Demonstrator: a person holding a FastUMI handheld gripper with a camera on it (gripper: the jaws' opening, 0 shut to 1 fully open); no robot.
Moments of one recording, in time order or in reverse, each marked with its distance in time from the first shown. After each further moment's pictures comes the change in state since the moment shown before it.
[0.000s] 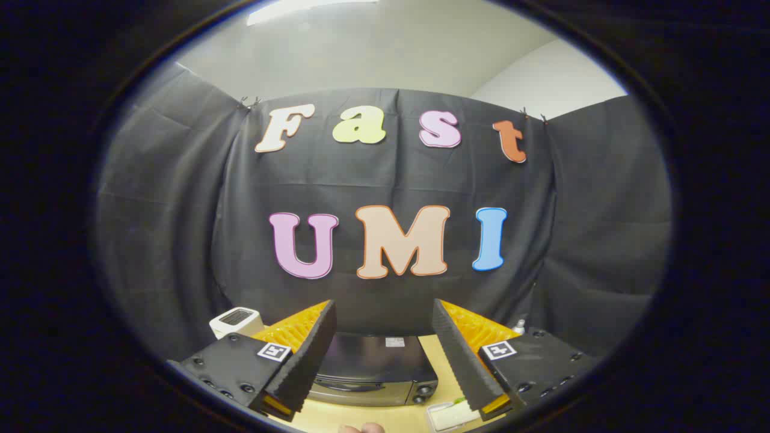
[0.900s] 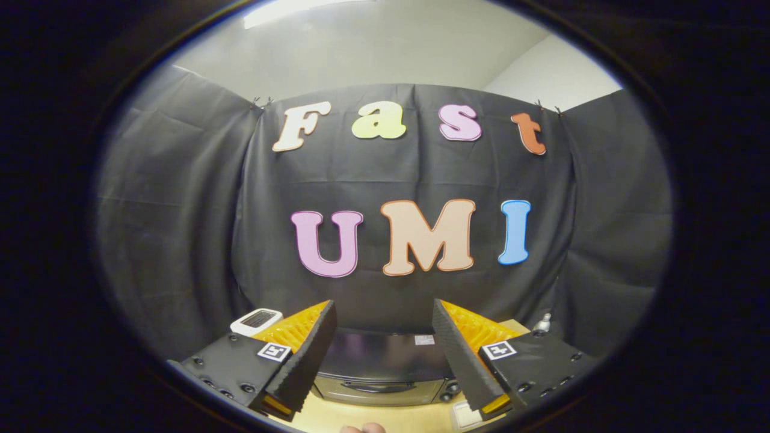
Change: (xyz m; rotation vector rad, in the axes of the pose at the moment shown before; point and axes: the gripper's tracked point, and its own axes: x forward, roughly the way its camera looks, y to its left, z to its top) arm 0.005 0.042 -0.010 0.029 0.023 0.069
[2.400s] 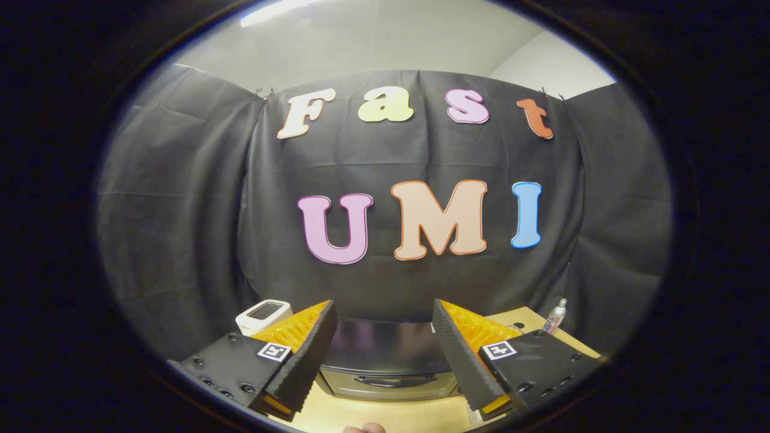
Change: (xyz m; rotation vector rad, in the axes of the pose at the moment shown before) arm 0.022 0.023 -0.052 0.016 0.063 0.016
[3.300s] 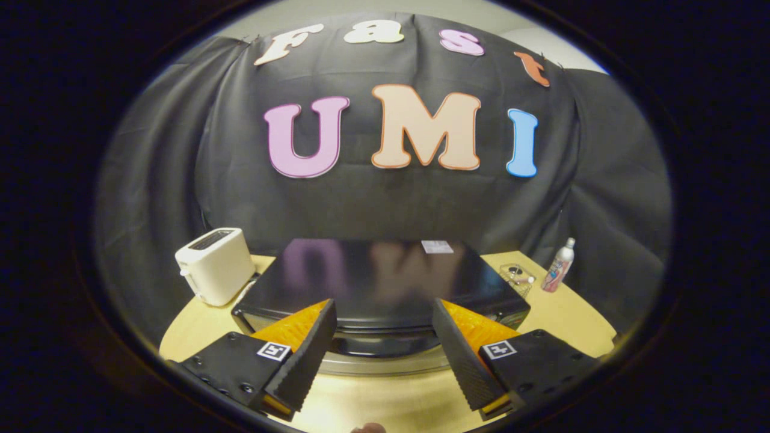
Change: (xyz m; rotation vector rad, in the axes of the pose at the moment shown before) arm 0.078 -0.023 -0.215 -0.040 0.299 -0.109
